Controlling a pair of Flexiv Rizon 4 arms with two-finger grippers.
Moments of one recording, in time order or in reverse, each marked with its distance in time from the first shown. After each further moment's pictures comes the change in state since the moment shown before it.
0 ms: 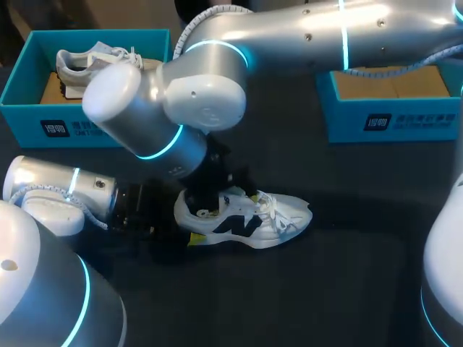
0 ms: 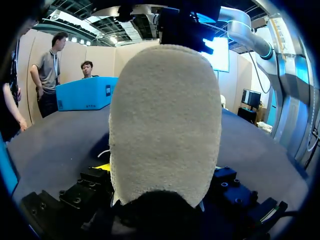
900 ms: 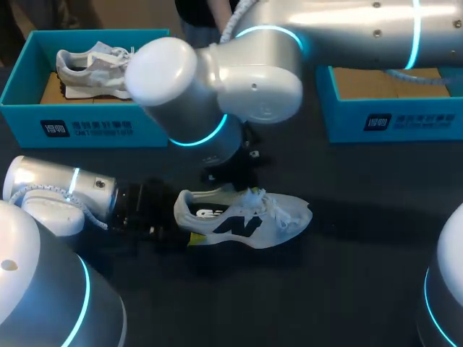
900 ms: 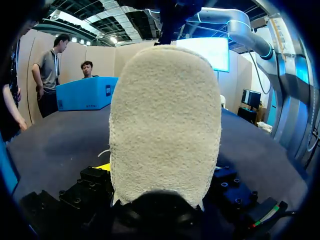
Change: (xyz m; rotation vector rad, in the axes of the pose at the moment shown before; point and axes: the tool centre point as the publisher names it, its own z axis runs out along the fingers) left arm 0.000 0.000 0.000 0.000 0.000 0.000; right arm -0.040 0.009 -0.017 -0.113 0.159 0.069
